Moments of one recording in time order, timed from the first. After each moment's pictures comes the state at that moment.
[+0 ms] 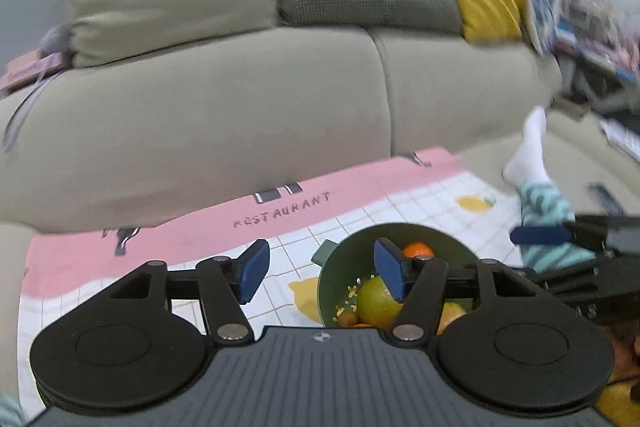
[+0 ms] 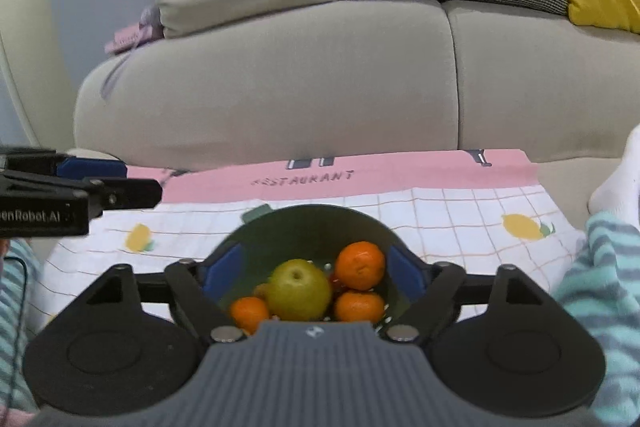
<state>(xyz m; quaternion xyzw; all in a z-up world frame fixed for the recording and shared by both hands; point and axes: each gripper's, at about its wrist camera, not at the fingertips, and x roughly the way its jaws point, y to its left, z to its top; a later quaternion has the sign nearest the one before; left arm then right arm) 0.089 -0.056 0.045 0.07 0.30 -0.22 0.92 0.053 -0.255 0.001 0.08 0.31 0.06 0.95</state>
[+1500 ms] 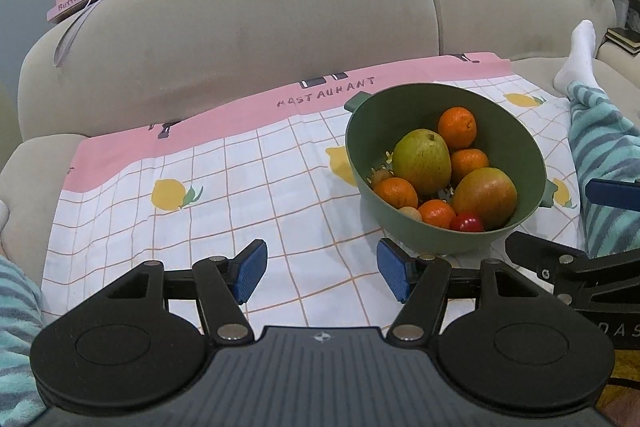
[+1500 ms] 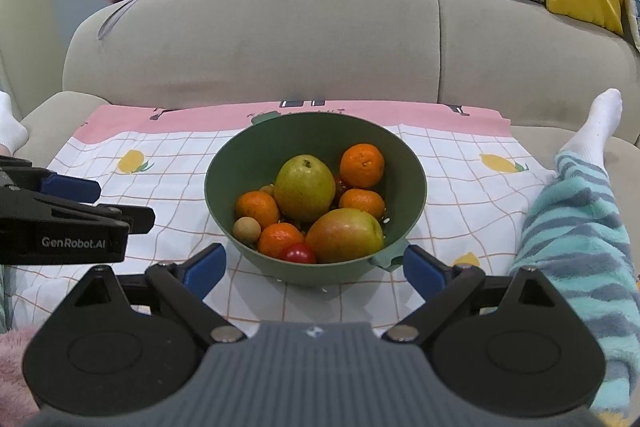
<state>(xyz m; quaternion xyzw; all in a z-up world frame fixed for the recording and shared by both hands) 0.030 -0.057 -0.028 0.12 0.39 -0.12 0.91 -0.019 -0.214 -0.046 0.03 0.34 0.01 0.94</state>
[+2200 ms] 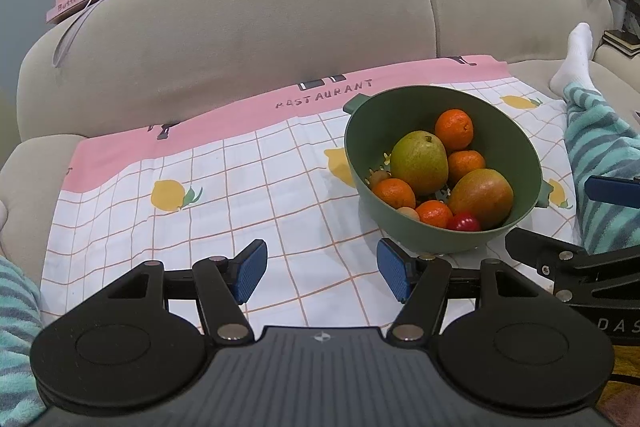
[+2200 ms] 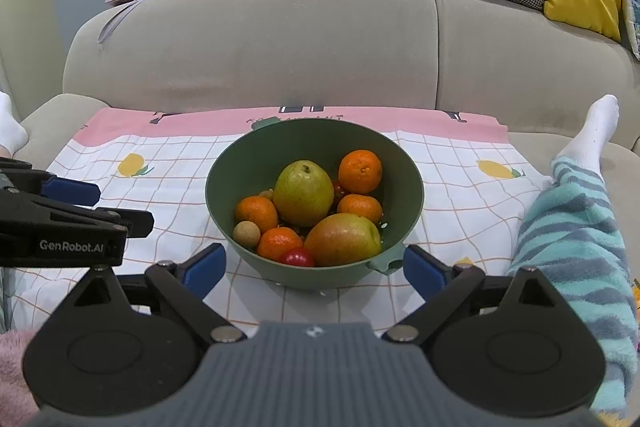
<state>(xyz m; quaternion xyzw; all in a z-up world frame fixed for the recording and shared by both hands) 0.027 -0.056 -0.025 0.12 0.39 -0.12 0.91 -0.023 -0.210 -0.043 0.02 0.33 0.01 0.94</state>
